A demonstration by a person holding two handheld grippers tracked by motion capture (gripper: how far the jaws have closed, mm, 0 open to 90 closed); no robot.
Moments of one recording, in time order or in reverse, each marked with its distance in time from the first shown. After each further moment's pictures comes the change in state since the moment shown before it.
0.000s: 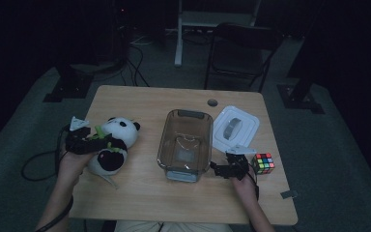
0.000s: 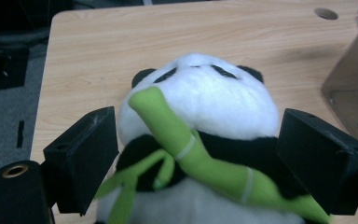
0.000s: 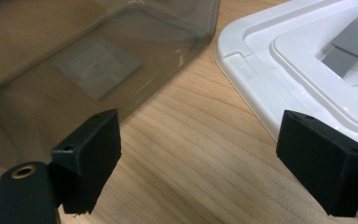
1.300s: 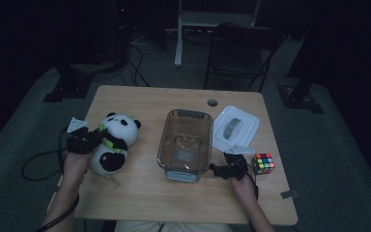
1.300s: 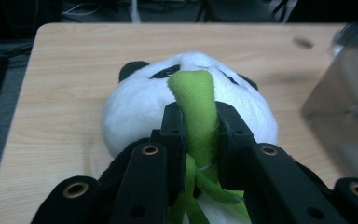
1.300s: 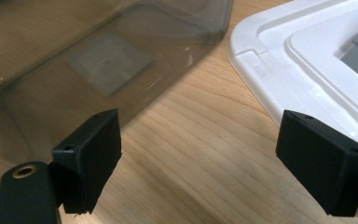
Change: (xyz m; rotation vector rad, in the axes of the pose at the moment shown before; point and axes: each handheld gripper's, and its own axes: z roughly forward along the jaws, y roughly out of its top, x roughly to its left) left arm 0.000 -0.006 0.000 -0.105 -0.086 -0.058; right arm 0.002 0.001 0.003 0.016 0.035 -0.009
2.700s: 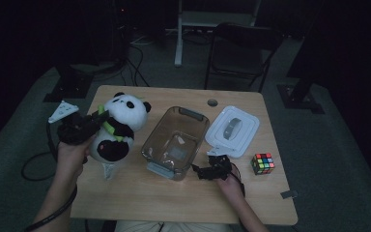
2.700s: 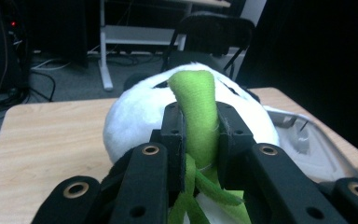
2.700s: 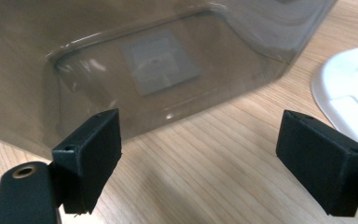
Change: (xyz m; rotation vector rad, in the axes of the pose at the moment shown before) left arm -0.044 0.064 -0.056 -0.193 -0.117 0.025; right arm 0.044 0.017 0.024 -0.005 0.073 -0.107
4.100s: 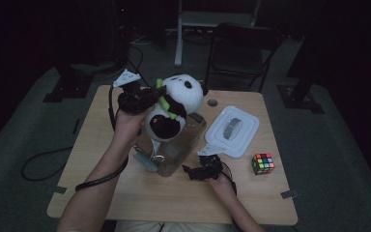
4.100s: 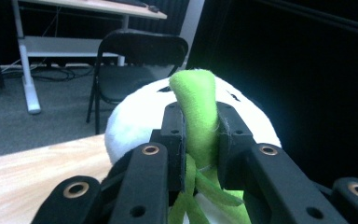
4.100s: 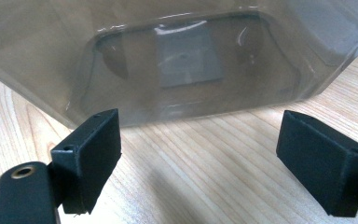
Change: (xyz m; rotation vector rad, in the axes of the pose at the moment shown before) left arm -0.102 0.069 0.100 -0.023 -0.215 -0.003; right arm 0.018 0.009 0.017 -0.002 0.060 -0.013
